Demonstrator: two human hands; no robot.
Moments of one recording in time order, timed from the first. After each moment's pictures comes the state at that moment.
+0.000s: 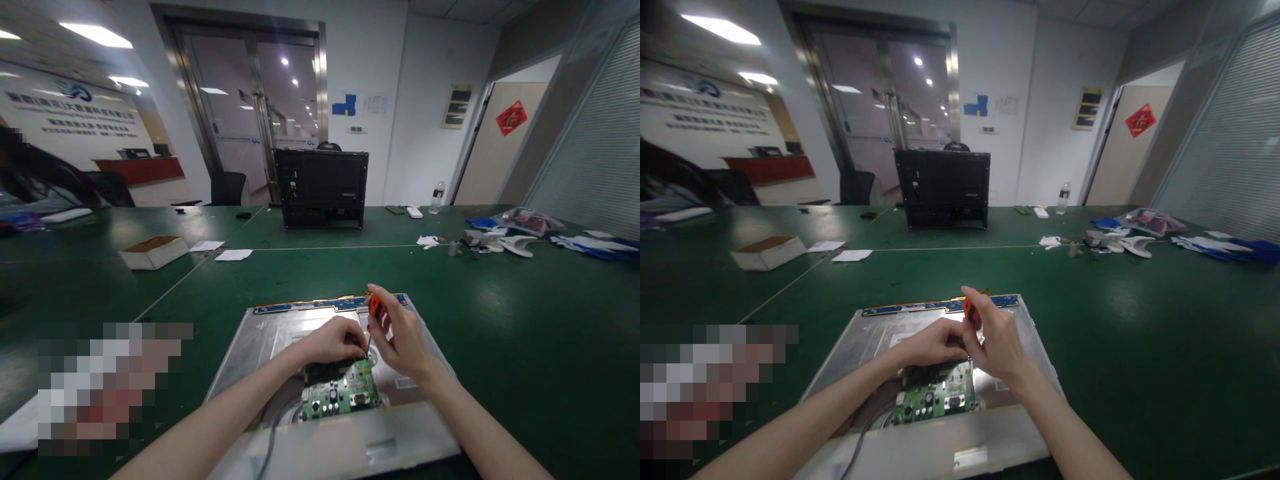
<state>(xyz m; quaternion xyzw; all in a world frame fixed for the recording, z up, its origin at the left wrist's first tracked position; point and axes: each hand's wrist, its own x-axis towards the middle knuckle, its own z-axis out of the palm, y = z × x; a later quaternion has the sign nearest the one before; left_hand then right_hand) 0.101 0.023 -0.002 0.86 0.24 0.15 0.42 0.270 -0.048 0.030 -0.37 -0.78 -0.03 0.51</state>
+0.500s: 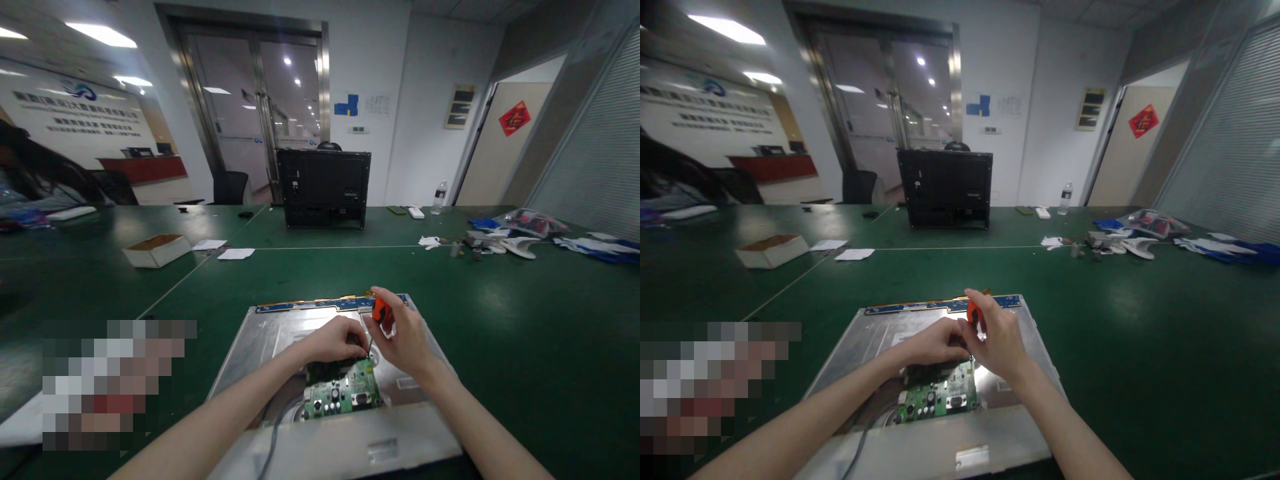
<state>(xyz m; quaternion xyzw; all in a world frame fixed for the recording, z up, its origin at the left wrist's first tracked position) 0.102 0.021 0.003 0.86 0.24 0.16 0.42 0.268 -0.045 0.027 -0.39 -0.75 -0.08 0.52</state>
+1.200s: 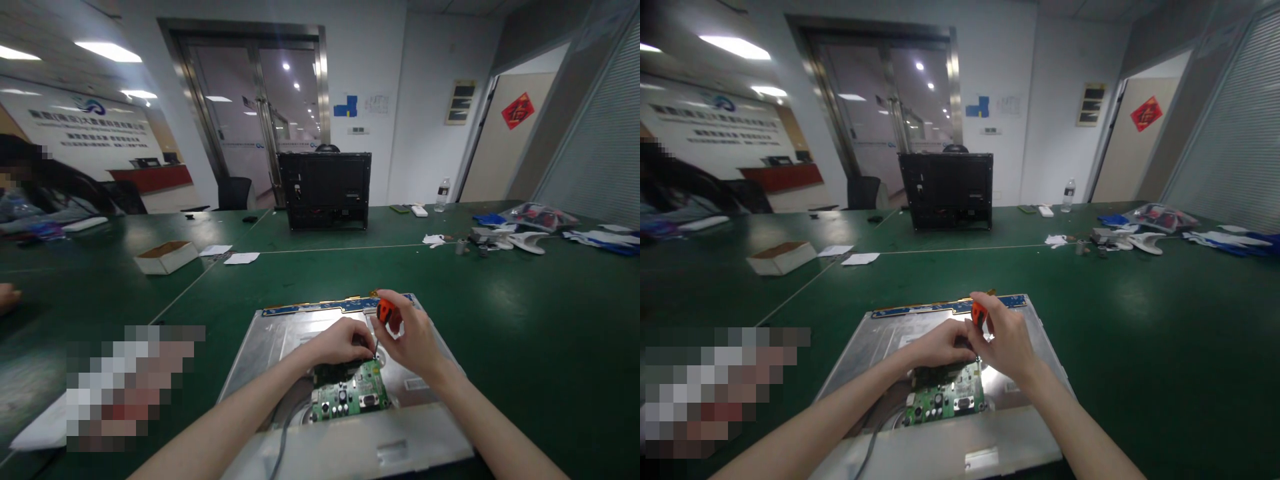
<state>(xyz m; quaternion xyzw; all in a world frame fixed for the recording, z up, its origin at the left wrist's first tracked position) 0.100 0.022 0.000 0.86 0.26 0.16 0.41 0.268 -0.046 0.029 -0.40 -0.75 -0.09 0.52</state>
